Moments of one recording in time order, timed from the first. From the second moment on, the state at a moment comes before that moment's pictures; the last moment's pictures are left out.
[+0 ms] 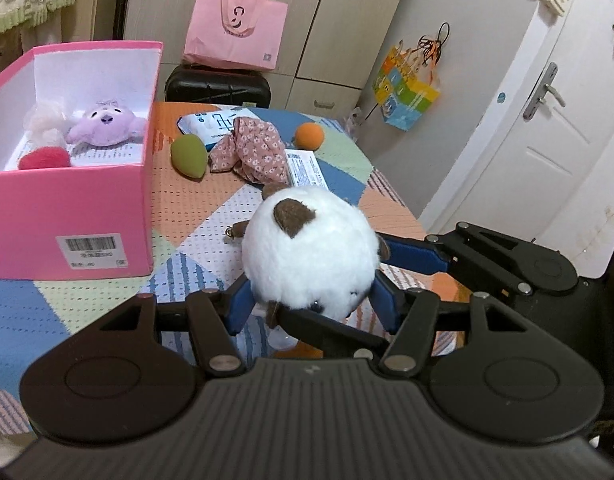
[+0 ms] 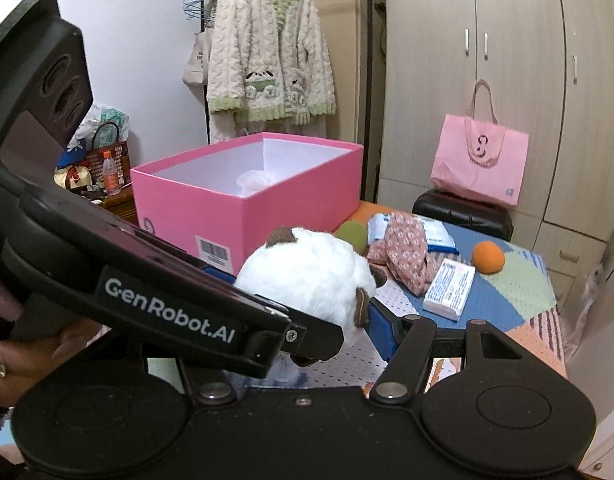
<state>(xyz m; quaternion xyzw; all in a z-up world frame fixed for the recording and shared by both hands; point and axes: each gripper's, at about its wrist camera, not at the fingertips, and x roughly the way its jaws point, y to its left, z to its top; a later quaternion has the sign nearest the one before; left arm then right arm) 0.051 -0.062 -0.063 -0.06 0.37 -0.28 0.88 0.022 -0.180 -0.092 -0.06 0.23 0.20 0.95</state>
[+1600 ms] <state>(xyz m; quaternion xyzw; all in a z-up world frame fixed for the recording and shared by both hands) 0.190 0.062 -0.020 -0.13 0.36 -0.21 0.90 0.180 -0.085 -0.032 -0.07 0.19 0.31 0.93</state>
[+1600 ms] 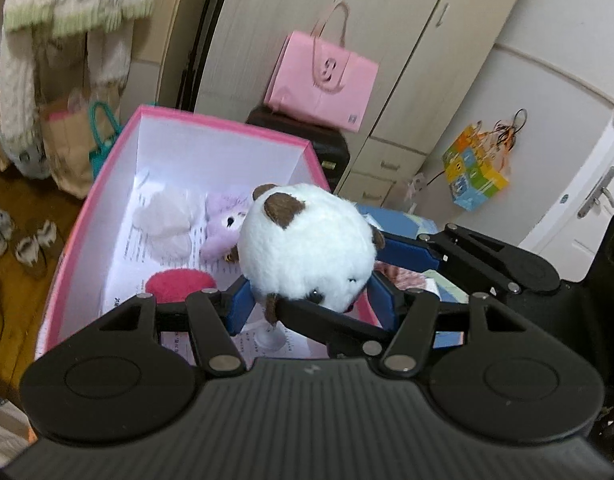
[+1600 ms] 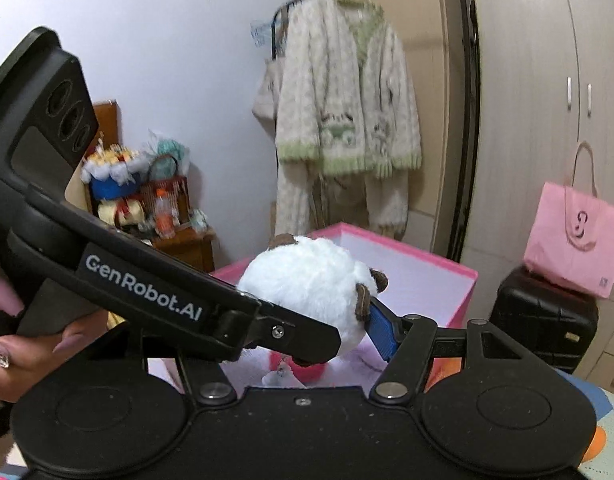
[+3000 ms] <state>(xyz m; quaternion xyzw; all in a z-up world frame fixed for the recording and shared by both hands) 0.150 0.063 0.011 -0.01 0.33 -0.16 0.93 0.165 -0.070 -0.022 -0.17 0.29 0.26 0.91</state>
